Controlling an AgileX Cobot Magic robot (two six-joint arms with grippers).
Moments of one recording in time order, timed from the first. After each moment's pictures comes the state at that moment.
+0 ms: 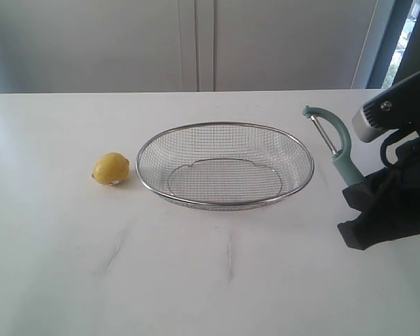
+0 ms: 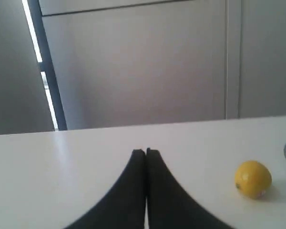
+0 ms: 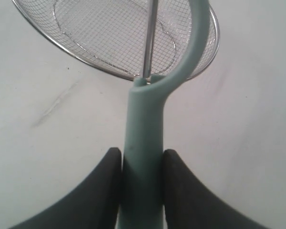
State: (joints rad) left arm 0.00 0.00 0.02 -0.21 -0.04 0.26; right arm 0.46 0.96 -0.68 -0.08 0.59 -0.07
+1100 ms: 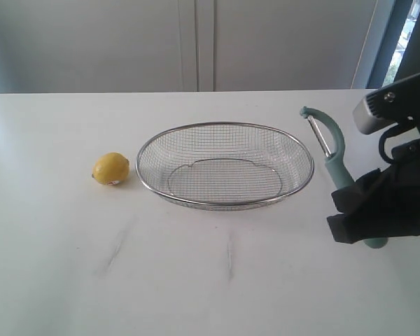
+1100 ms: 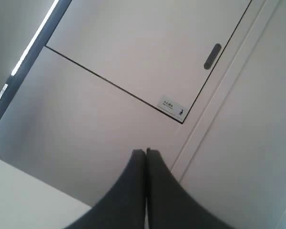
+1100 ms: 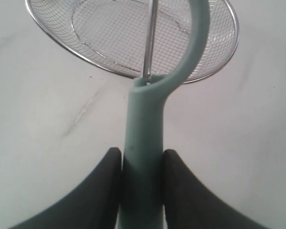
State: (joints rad) left arm 0.00 0.03 0.02 -0.22 -0.37 -0.36; right arm 0.46 0.96 -0.68 0.04 0.59 -0.05
